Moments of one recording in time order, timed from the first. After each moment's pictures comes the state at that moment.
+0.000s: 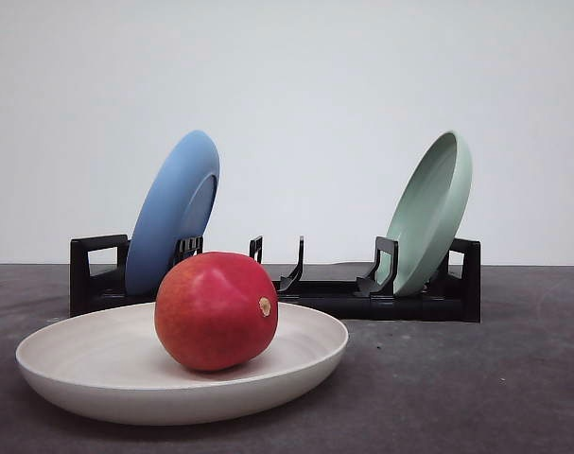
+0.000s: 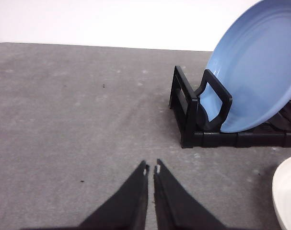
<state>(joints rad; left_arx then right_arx) 0.00 0.00 0.02 -0.17 0.11 -0.04 0.03 0.00 0.01 -0.11 0.02 0.02</state>
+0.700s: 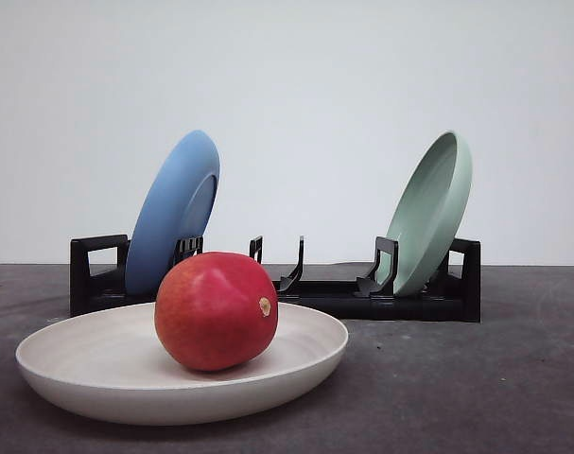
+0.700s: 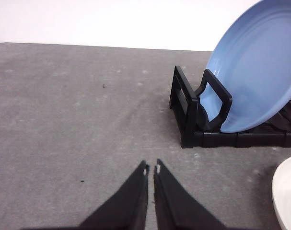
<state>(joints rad) 0.00 0.00 0.02 -0.17 0.11 -0.04 0.03 0.00 0.01 -0.11 0.02 0.02</state>
